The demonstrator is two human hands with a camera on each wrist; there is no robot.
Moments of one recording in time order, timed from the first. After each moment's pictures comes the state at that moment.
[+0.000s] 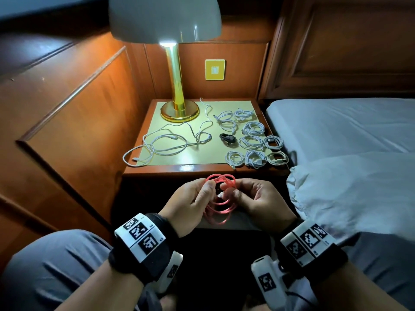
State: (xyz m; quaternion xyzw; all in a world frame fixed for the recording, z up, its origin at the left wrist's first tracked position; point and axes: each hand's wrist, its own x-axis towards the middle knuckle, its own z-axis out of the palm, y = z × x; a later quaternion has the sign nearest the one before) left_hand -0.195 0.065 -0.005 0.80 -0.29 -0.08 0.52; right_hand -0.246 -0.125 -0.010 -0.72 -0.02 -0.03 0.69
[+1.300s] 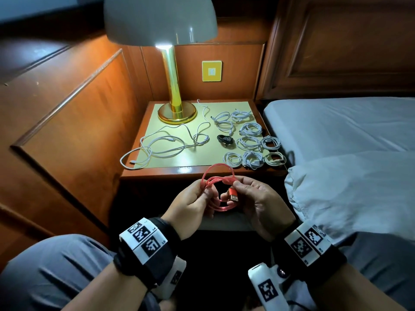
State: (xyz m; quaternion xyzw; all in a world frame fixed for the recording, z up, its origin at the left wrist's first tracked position) left_hand -0.202 0.049 -0.013 0.72 -0.18 -0.15 0.65; right_hand -0.243 -0.120 -0.007 -0.50 0.08 0.03 0.86
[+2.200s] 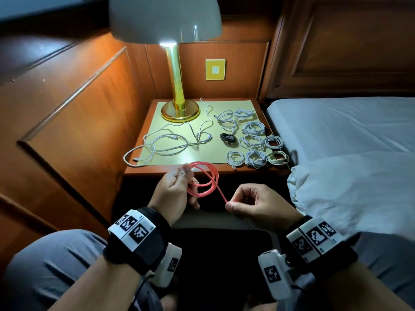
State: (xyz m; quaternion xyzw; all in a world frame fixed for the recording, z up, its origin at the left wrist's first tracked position) left_hand -0.184 0.070 0.006 0.72 -0.08 -0.08 0.68; right_hand -0.247 -0.141 -0.006 -0.83 -0.01 0.07 0.55
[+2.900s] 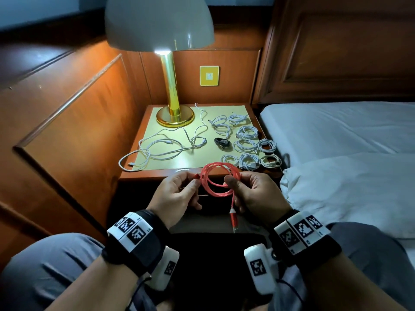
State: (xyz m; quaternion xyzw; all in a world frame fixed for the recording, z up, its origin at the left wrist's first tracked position) left_hand -0.186 0.068 0.004 0.72 -0.14 -0.11 0.67; right_hand -0.242 -0.130 0.015 -0.77 0.06 -0.05 0.63
